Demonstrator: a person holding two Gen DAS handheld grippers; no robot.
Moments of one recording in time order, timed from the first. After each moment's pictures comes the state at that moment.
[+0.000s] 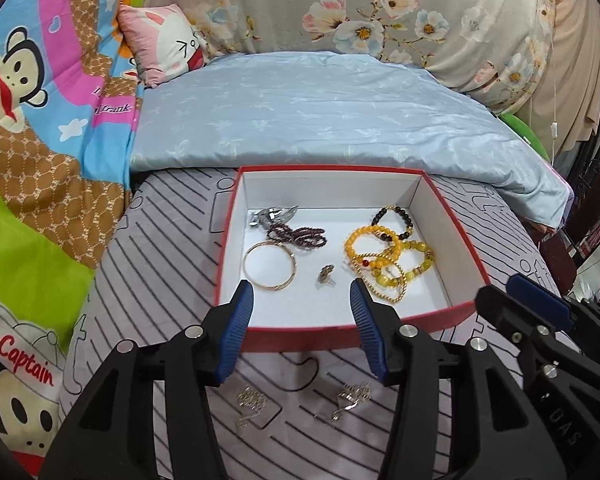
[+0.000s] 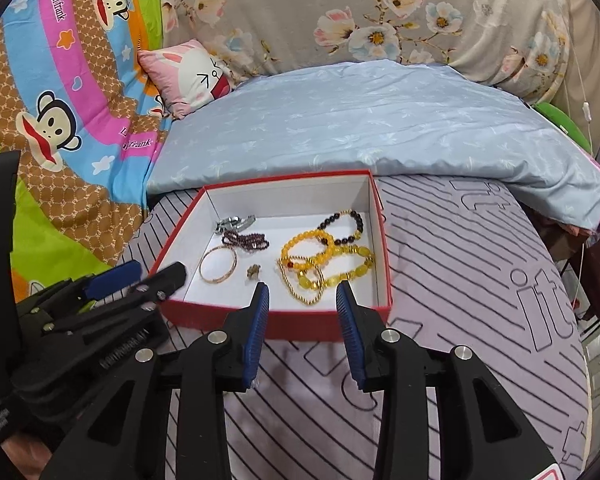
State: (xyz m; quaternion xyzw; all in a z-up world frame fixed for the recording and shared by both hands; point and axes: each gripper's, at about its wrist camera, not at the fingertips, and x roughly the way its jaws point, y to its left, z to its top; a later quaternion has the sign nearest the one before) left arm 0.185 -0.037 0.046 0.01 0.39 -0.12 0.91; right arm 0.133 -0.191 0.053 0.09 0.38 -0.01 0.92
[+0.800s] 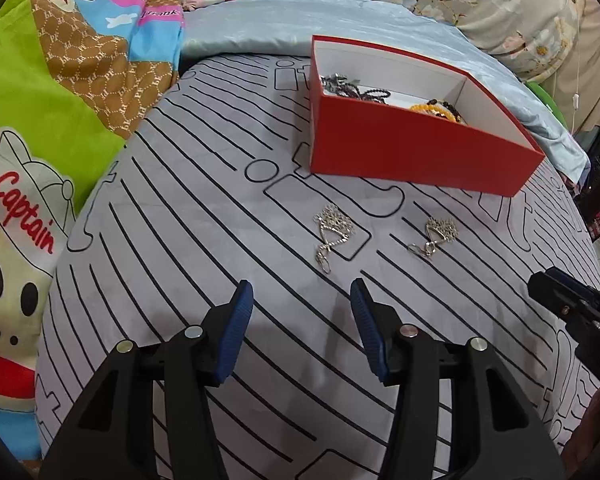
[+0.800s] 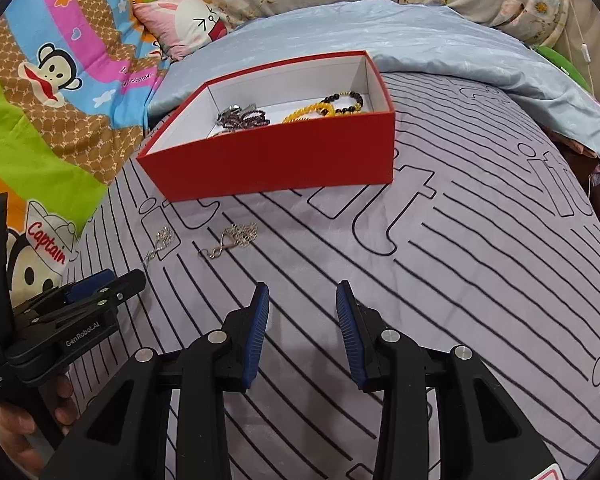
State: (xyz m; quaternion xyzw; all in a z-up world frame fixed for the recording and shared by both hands) left arm 0.117 0.029 -0.038 0.00 0.47 -0.10 0.88; right arm 0.069 -0.172 -0.020 0.10 0.46 0.00 0.88
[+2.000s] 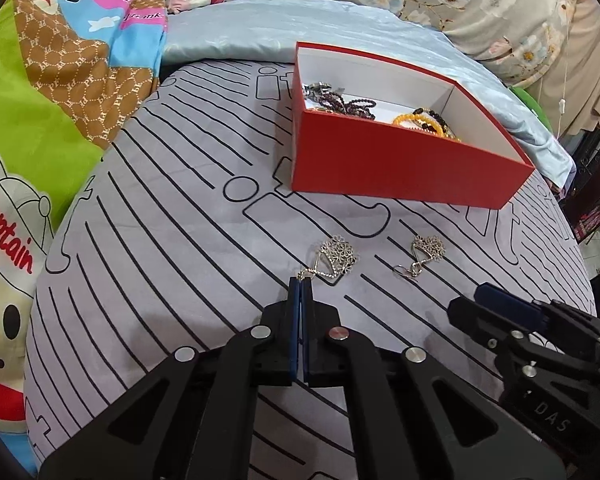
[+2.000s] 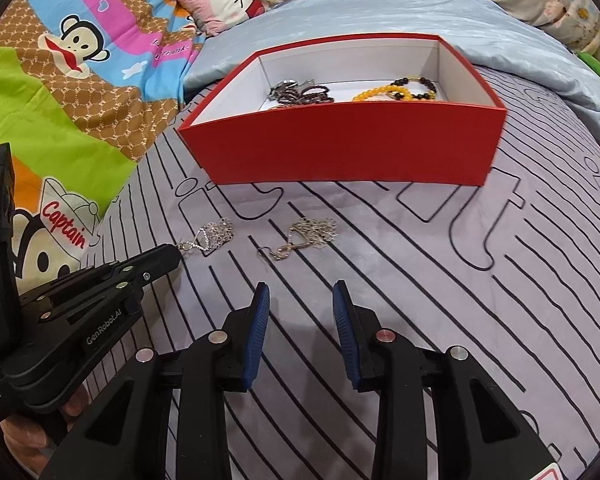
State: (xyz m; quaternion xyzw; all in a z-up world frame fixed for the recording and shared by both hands) left arm 0.134 0.030 -0.035 -0.02 0.46 -0.13 0.88; right arm 0.102 -0.127 -0.034 0.09 0.48 0.07 0.87
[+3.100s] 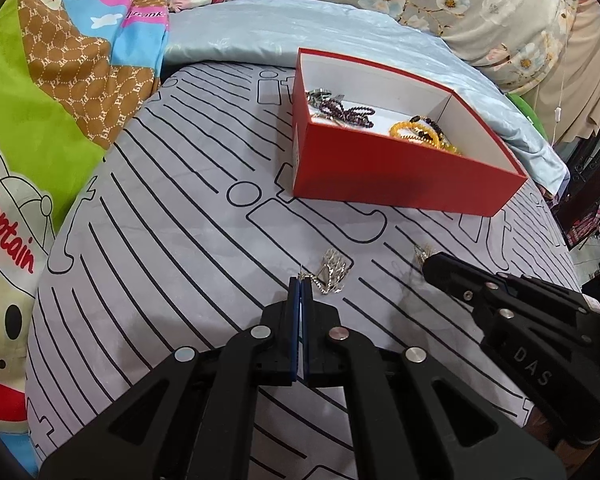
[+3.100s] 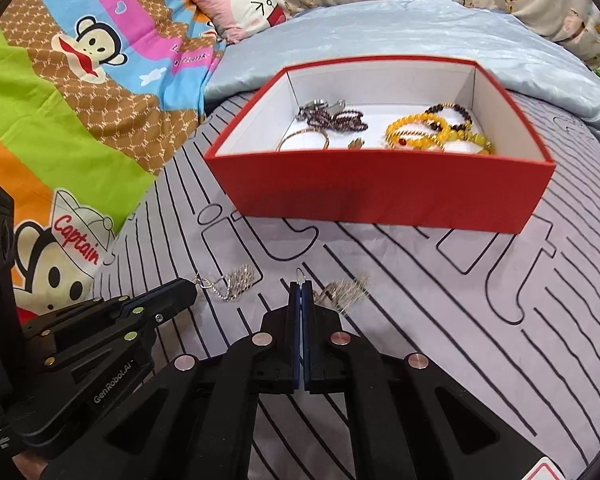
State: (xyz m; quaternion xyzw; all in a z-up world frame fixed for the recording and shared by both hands) left arm 0.133 0.035 -0.028 -0.03 0.46 -0.14 0.88; right arm 0.126 -0.118 -0.021 0.09 0.46 0.09 0.88
